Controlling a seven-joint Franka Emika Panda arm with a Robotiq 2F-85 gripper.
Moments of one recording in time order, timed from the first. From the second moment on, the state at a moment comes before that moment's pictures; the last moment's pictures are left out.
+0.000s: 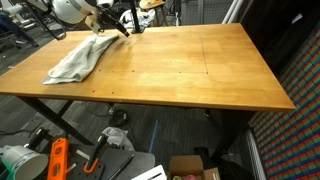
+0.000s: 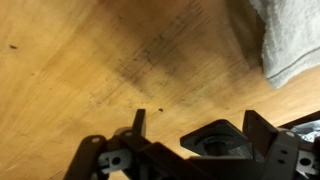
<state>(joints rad) 0.39 0.75 -0.37 -1.63 -0.27 2.72 1.11</state>
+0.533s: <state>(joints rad) 0.32 0.41 -0.22 -2.05 -0.28 2.74 0.70</state>
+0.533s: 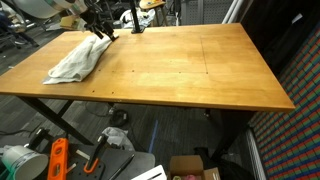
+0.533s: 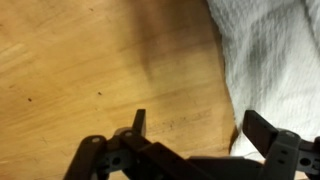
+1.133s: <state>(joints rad) 0.33 0.25 -0.10 -2.47 -0.37 3.15 0.56</state>
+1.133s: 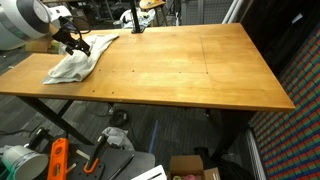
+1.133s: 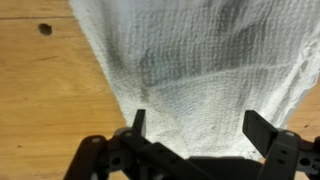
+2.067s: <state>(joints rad) 0.19 0.33 0.12 -2.46 -0.38 3.16 0.51</state>
